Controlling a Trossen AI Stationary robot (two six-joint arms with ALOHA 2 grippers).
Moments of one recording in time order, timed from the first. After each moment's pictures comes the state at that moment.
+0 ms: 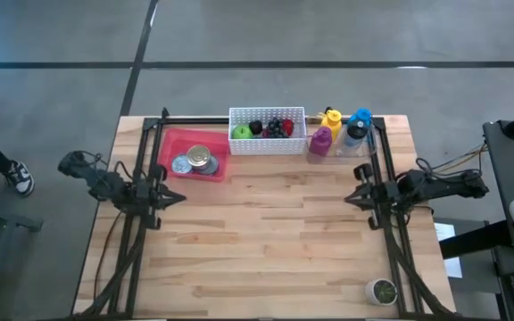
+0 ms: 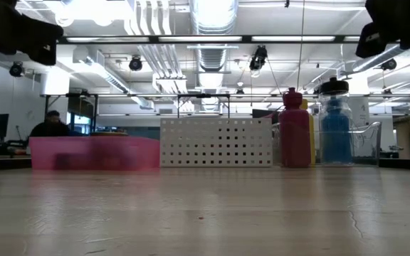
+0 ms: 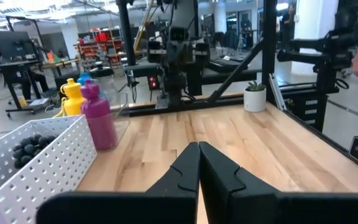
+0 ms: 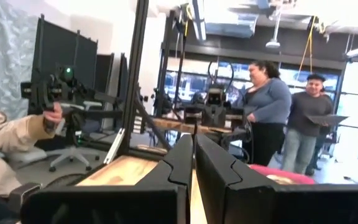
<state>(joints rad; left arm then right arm) -0.52 0.00 0.19 -0.21 -0.49 0.10 0.18 0.00 0.01 0.27 -0.05 -0.10</state>
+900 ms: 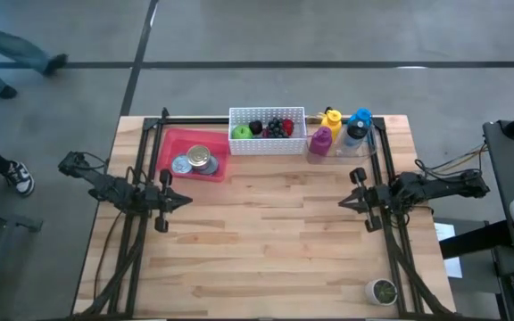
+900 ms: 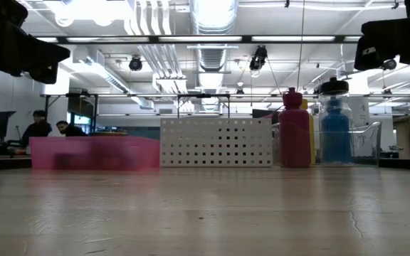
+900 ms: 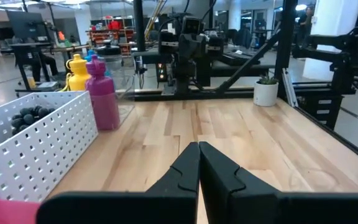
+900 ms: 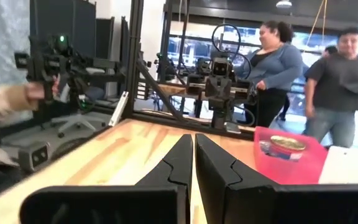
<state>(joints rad) -0.52 0.01 0.06 -0.10 -0.54 0.02 0.18 0.02 0.01 0.13 -0.05 -0.08</state>
